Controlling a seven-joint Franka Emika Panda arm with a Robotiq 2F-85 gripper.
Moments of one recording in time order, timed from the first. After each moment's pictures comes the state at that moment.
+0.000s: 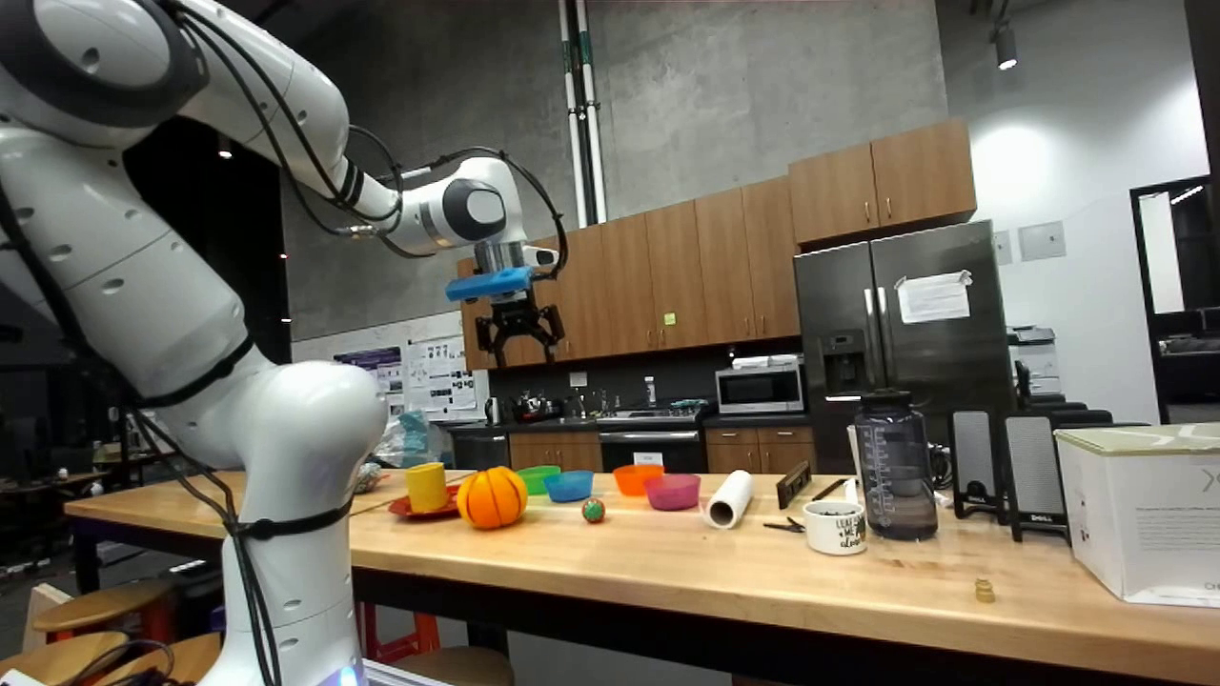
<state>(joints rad) 0.04 -0.73 -0.14 -2.56 -0.04 2.08 -0.26</state>
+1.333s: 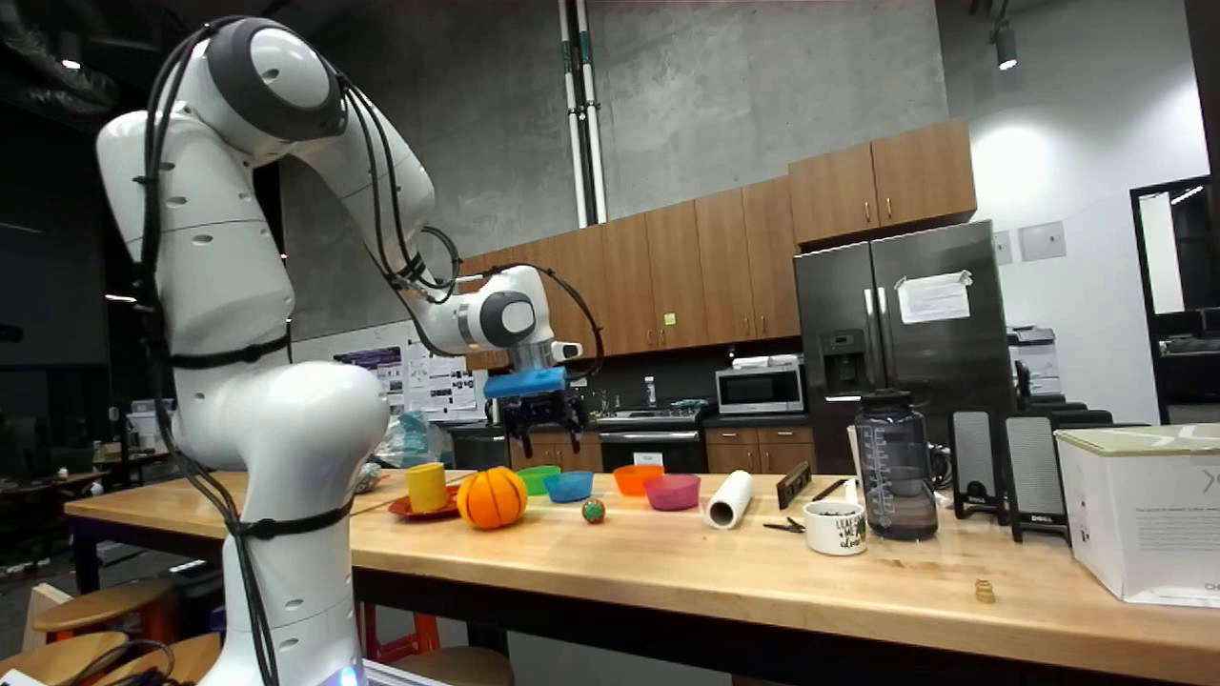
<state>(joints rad) 0.06 -0.32 -0.14 -2.67 -0.01 2.58 -0.35</state>
